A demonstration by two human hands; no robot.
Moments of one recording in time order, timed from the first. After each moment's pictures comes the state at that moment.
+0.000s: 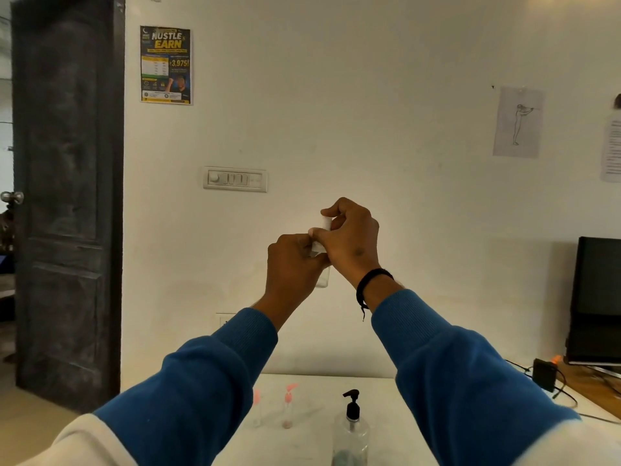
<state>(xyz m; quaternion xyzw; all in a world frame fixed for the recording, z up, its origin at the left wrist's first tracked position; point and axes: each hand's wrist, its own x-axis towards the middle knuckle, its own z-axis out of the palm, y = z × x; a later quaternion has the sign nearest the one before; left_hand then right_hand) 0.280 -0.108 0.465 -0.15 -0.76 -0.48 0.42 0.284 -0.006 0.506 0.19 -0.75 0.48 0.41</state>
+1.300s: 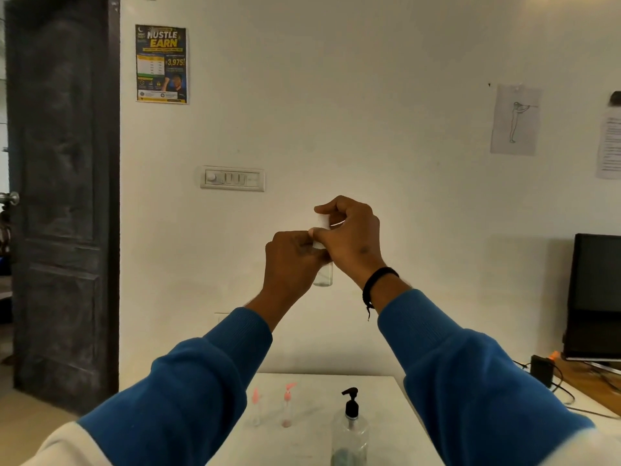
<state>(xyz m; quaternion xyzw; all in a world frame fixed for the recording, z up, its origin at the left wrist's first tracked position) 0.293 -0.108 0.469 -0.17 -0.74 -0.53 0.38 0.293 0.000 0.508 0.21 -0.75 0.49 0.39</state>
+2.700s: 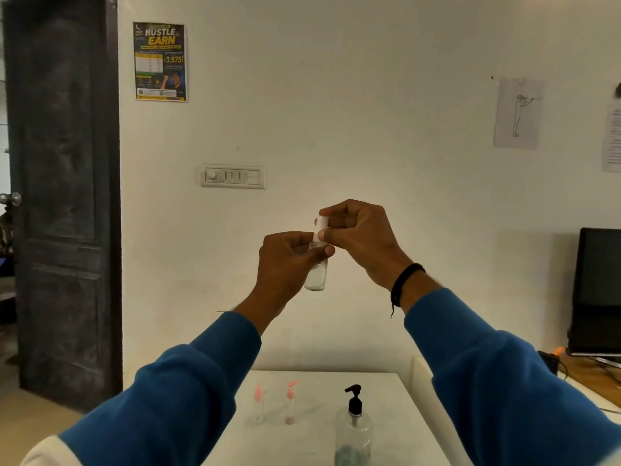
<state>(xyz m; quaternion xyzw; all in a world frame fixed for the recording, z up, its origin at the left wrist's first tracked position) 0.284 -0.121 0.459 -0.17 -0.70 -0.61 0.32 0.288 0.024 0.505 0.26 -0.74 0.55 0.28</state>
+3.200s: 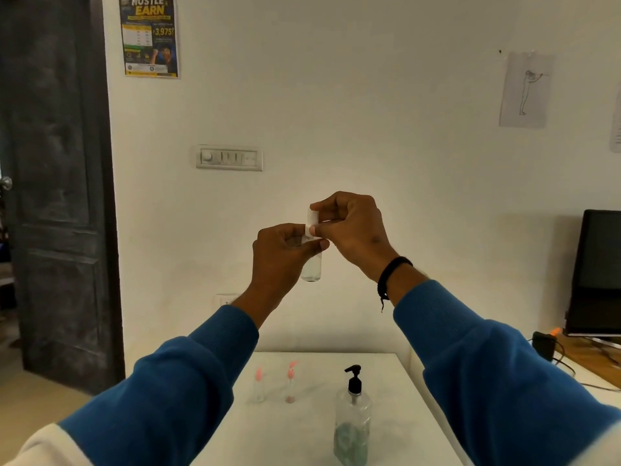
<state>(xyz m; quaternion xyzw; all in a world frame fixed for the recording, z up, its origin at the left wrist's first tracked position) 0.272 -0.124 0.435 -0.15 -0.71 -0.59 0.36 0.280 0.012 0.485 0.25 -0.77 0.50 0.31</state>
